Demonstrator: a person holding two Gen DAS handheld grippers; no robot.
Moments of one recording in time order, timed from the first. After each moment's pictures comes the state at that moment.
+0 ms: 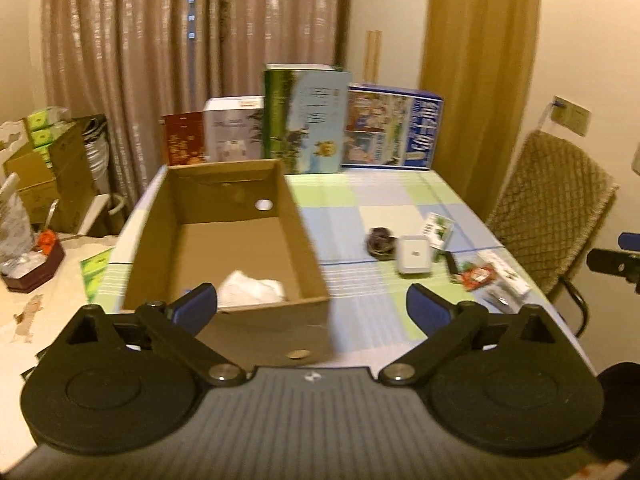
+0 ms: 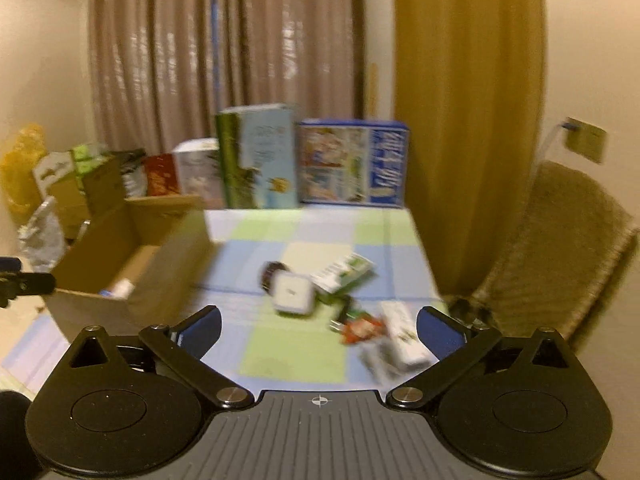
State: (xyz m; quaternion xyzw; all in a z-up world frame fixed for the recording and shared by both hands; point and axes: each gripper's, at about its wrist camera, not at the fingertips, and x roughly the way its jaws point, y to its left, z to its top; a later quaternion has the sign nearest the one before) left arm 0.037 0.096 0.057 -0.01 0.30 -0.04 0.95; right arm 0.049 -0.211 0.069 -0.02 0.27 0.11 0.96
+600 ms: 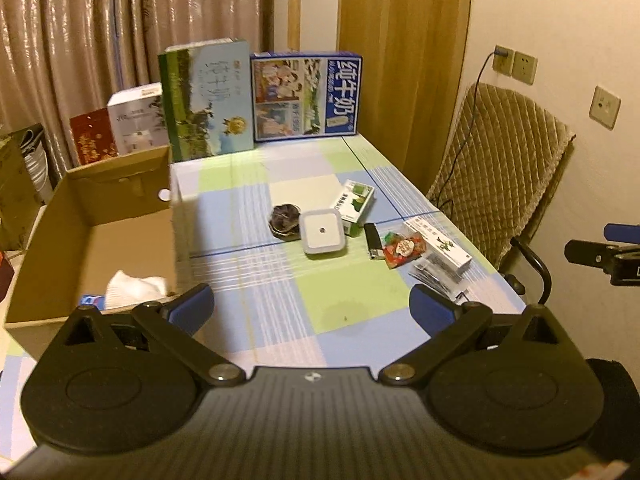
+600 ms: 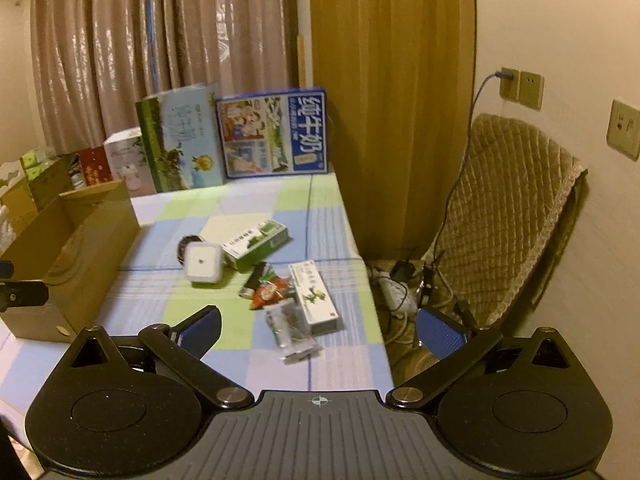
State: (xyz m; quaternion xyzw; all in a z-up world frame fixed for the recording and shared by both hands) left arm 0.077 -0.020 0.026 0.03 0.33 -0.11 0.94; right arm 0.061 -0.302 0.040 0.01 0.30 0.05 0.95
